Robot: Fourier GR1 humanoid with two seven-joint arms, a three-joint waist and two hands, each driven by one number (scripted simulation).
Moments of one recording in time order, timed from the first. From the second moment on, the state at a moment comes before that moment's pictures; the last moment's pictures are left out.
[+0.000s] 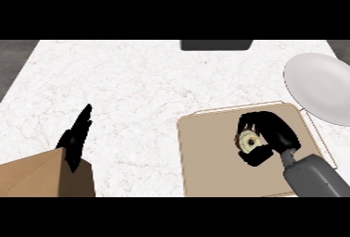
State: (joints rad) left arm -0.06 0.37 -0.29 -1.47 0.19 0.42 0.23; right arm -0.30 -0.47 0.45 -1.36 0.45 0.06 0.23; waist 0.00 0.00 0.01
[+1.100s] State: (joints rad) left arm -0.05 0.33 -0.23 -1.45 0.18 0.34 0.16; right arm -0.51 -0.62 0.04 -1.16 0.53 -0.20 -0.03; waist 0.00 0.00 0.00
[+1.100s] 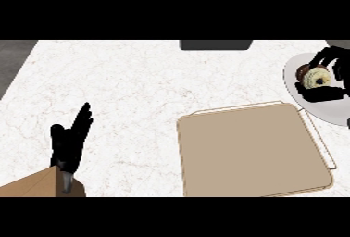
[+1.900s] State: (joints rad) left arm -0.08 0.28 -0.21 -1.45 0.13 0.31 0.19; right arm -0.75 -0.71 -0.16 -0.57 0.58 -0.22 -0.21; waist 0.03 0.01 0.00
